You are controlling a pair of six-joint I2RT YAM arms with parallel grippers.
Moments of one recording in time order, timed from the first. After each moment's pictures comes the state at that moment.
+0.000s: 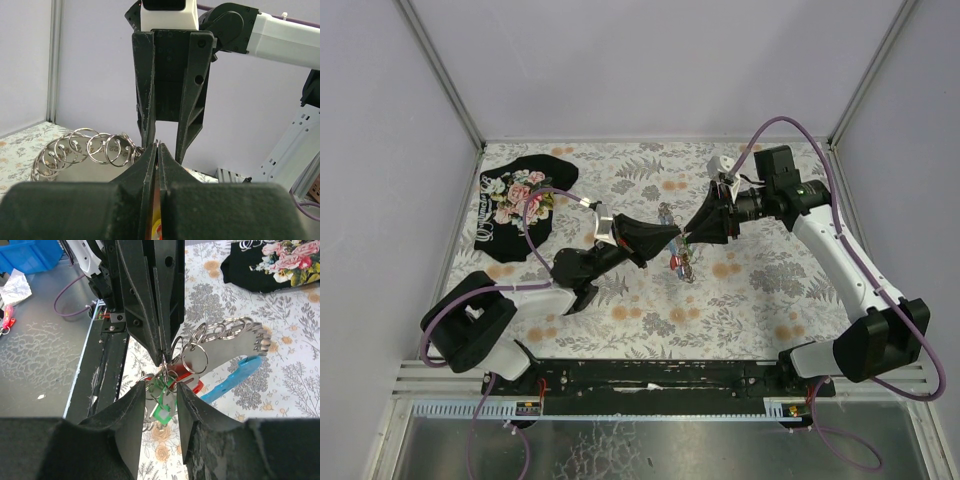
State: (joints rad) left arm -0.76 1.48 0.54 1.53 0.35 -0.51; right arm 0.30 1.38 1.34 -0.82 -1.28 -0.65
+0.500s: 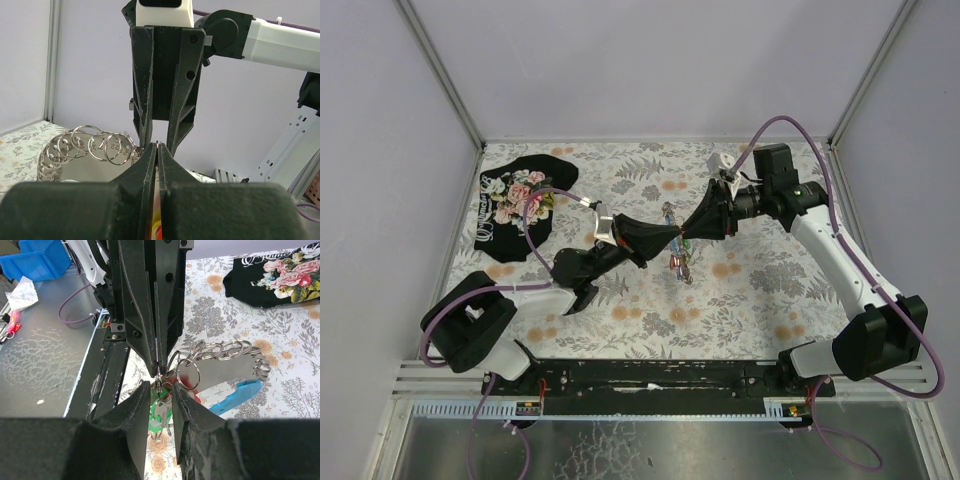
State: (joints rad) left arm -0.76 1.48 0.54 1.53 0.35 -0.53; right arm 0.31 1.39 1.31 -0.68 -1.35 -0.56
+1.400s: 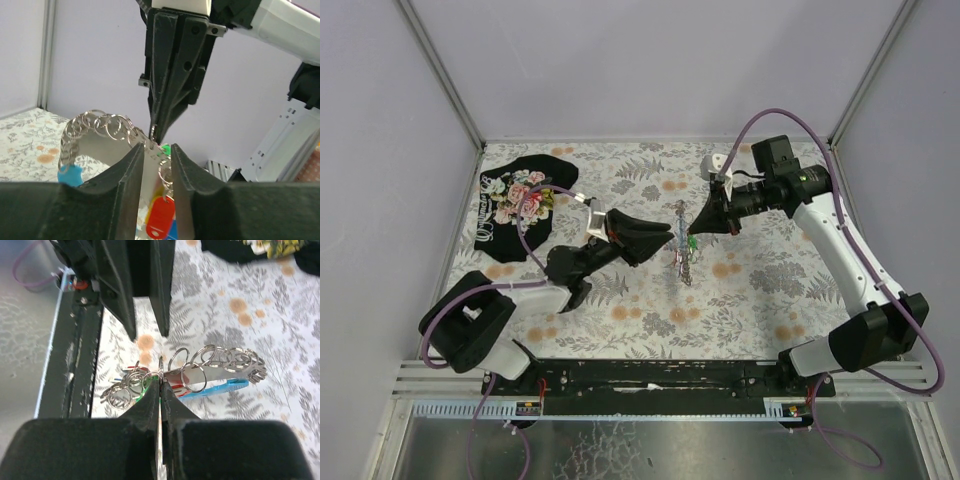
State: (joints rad) left arm -0.69 1.48 0.52 1.54 0.43 -0.61; right arm 0.32 1.43 1.47 -0.99 -1.14 -0.79
